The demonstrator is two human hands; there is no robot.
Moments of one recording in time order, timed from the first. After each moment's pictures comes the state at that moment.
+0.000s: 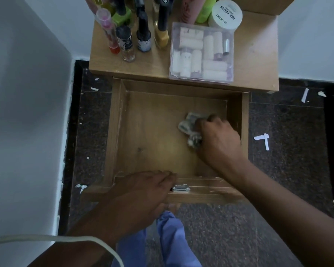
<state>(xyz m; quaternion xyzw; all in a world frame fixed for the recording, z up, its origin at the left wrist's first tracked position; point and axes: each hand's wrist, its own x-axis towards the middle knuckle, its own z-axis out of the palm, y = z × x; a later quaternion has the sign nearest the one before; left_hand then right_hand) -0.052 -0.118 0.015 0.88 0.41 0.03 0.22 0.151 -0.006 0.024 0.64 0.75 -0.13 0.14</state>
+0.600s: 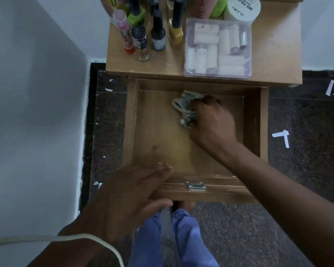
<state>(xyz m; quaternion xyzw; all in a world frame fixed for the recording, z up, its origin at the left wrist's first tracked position) -0.101 -0.127 0.042 0.80 0.51 0.11 0.30 0.111 0.017 0.003 0.63 0.76 -0.17 0.02</state>
